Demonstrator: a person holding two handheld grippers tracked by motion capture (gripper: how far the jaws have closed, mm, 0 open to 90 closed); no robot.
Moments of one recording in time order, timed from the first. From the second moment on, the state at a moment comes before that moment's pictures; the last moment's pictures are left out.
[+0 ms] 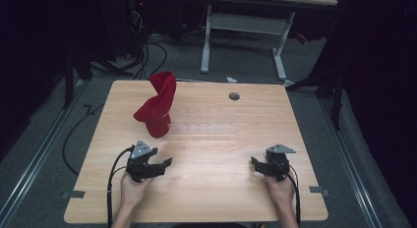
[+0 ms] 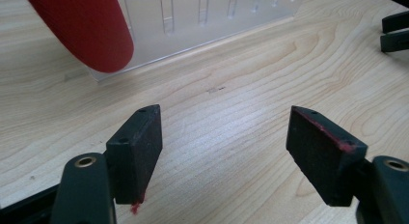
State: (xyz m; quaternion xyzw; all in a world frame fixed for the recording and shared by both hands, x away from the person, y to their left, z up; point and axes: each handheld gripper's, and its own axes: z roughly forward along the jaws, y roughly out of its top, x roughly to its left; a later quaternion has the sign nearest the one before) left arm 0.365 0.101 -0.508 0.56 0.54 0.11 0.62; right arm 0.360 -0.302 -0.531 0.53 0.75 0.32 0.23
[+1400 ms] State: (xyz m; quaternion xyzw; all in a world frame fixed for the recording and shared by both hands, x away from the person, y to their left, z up) left arm 0.375 0.069 -0.547 0.64 0.52 0.14 0.55; right arm 0.360 -0.301 -0.531 0.53 0.75 0.31 0.23
